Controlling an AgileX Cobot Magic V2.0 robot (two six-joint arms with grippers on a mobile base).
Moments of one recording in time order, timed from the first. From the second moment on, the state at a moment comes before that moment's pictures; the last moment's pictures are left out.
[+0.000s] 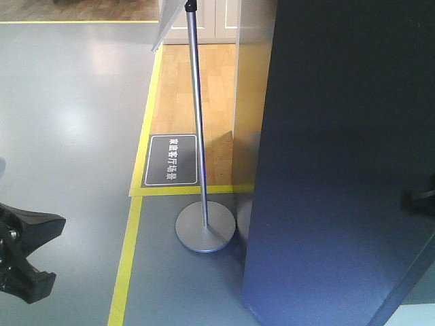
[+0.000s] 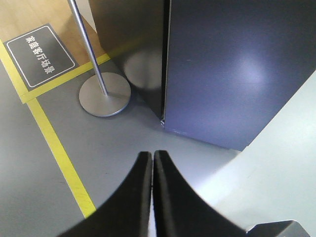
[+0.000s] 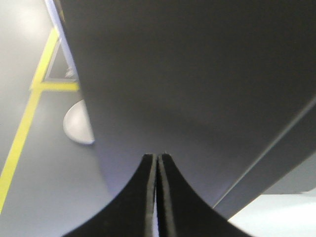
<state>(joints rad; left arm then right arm) -0.42 0.86 -0.74 -0.16 0.70 0.17 0.16 0.89 -0.73 -0.39 0.54 0.35</state>
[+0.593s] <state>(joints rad) -0.42 0.86 -0.74 -0.16 0.70 0.17 -0.10 1.13 -0.92 -0.32 0.35 0.33</state>
